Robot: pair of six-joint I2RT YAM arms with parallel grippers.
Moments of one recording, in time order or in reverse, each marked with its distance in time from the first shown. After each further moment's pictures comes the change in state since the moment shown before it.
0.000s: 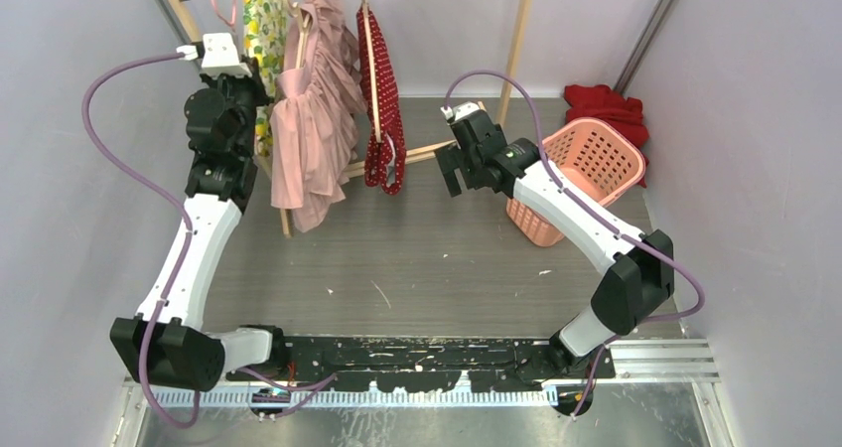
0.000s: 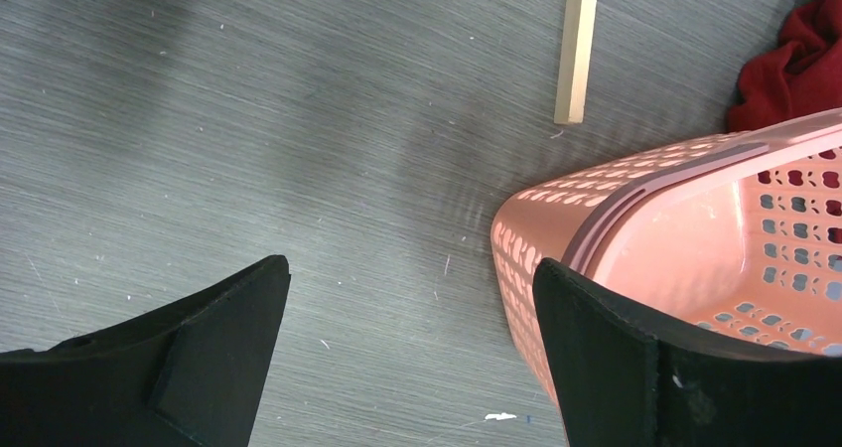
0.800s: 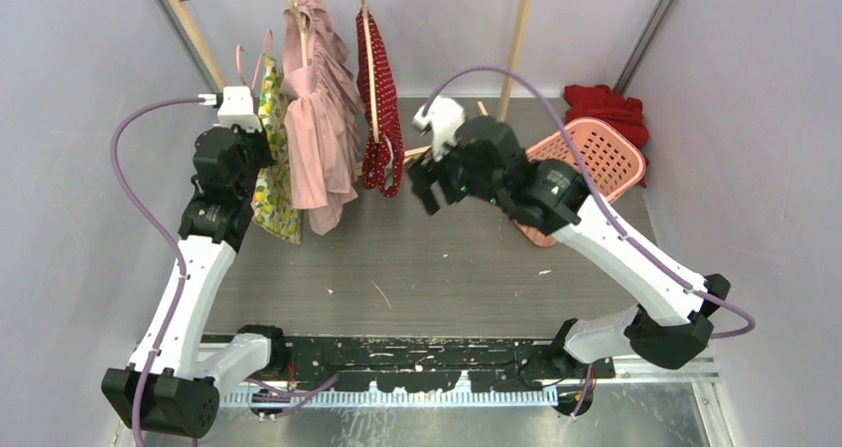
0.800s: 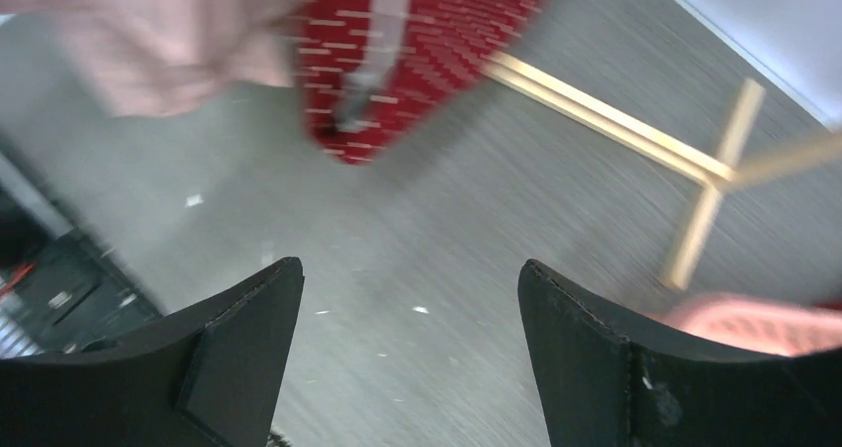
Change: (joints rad) left arm -0.003 -0.231 -0.220 -0.380 -0.007 -0.005; right arm 0.229 -0.209 0.197 -0.067 -0.152 -0.050
